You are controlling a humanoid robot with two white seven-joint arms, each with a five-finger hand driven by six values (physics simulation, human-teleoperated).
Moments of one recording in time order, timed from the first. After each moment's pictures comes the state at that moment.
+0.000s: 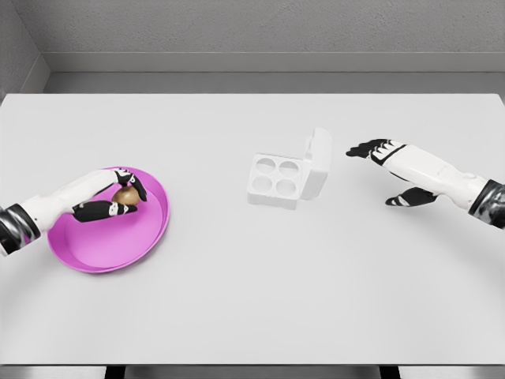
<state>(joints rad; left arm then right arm) -0.19 0.78 -0.37 -1.56 -0.04 -0.29 -0.36 -0.37 -0.78 0.46 -1.36 0.36 -0.61 0.23</state>
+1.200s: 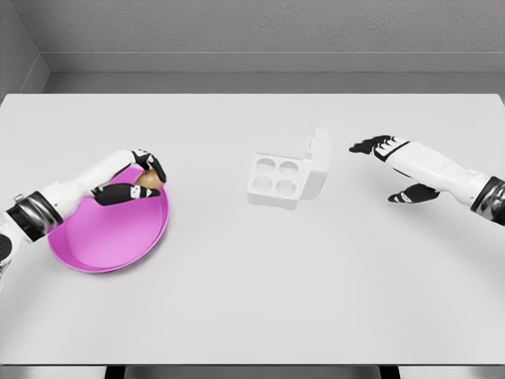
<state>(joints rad) -0.23 0.66 -0.34 -1.56 0.00 -0.29 -0.36 -0.39 -0.78 0.46 -1.34 0.36 -0.61 0.23</state>
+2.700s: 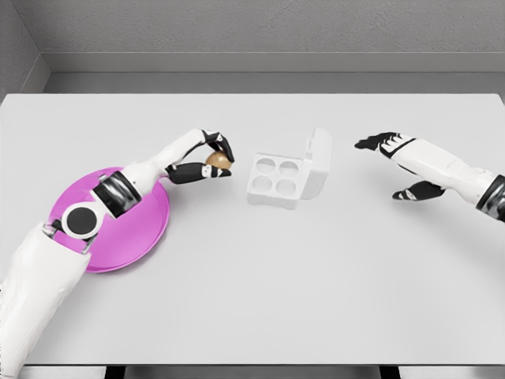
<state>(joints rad) -0.40 0.36 -0.44 -1.39 -0.02 -0.29 -0.37 -0.38 -0.79 0.45 -1.33 0.35 -0.61 0.22</state>
